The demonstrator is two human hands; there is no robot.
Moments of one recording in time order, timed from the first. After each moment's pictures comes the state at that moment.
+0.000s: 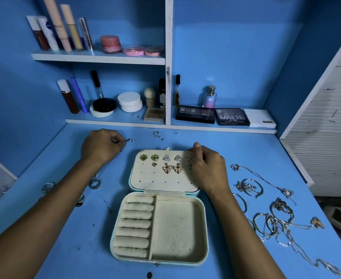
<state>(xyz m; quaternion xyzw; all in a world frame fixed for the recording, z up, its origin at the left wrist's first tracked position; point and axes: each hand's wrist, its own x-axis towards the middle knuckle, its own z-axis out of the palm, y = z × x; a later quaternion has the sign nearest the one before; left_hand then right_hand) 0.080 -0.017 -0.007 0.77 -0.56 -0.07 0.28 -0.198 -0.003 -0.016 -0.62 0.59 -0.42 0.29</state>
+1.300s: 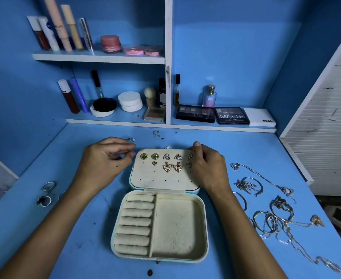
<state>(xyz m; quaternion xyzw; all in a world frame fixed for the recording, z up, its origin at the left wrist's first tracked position) 0.040 0.052 0.002 0.59 -0.62 -0.15 0.49 -0.199 -0.004 -0.017 -0.62 0.59 -0.42 0.30</state>
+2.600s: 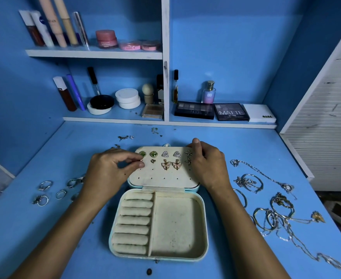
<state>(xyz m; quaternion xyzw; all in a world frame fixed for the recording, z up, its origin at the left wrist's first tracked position) 0.025 0.061 -0.010 0.59 -0.67 -0.06 0.44 -0.199 -0.003 -0.016 -0.62 0.60 -0.40 0.31</state>
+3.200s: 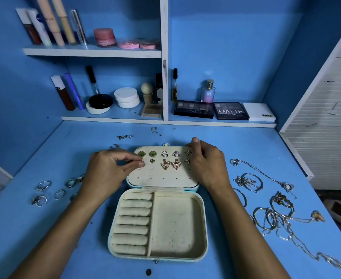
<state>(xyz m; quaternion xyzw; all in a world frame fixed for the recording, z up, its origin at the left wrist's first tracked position) 0.022 0.057 -0.009 0.63 -0.62 -0.14 0.45 -0.200 -0.003 -0.015 -0.63 0.59 -0.40 0.31</state>
